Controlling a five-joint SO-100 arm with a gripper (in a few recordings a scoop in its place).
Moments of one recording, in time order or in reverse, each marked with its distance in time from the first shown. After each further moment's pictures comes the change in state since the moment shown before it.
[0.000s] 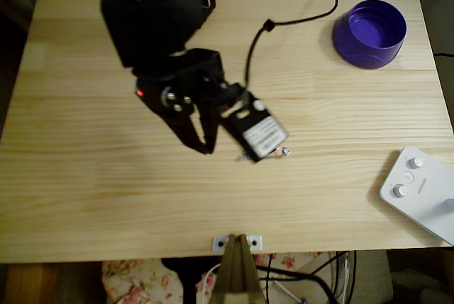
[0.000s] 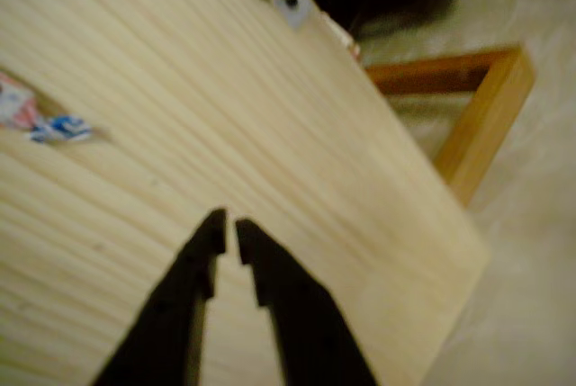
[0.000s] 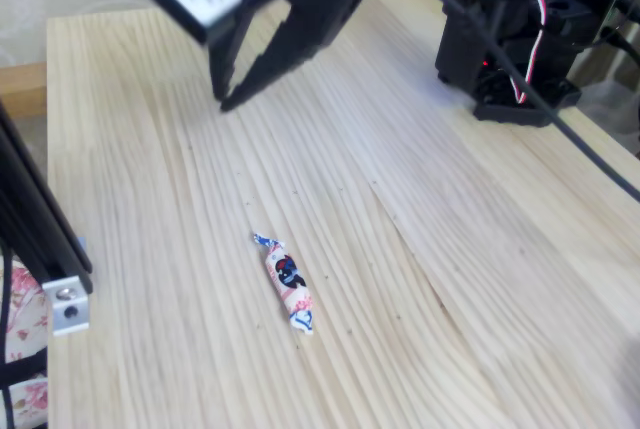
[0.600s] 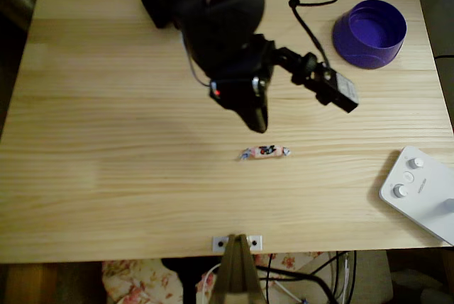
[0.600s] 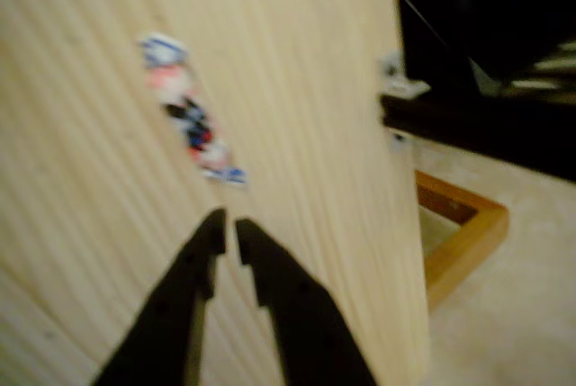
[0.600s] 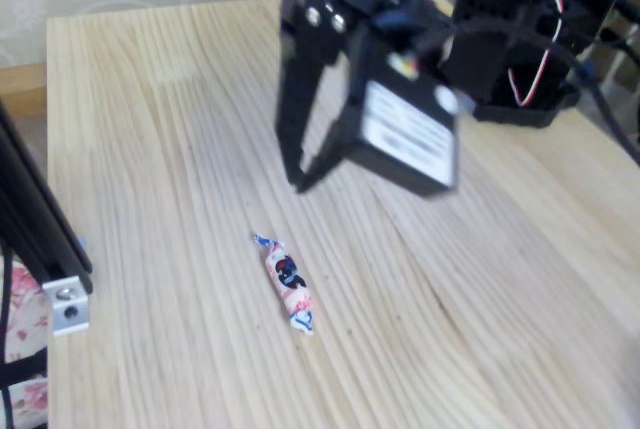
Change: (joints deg) arm -16.1 -7.1 -5.8 6.2 -10.5
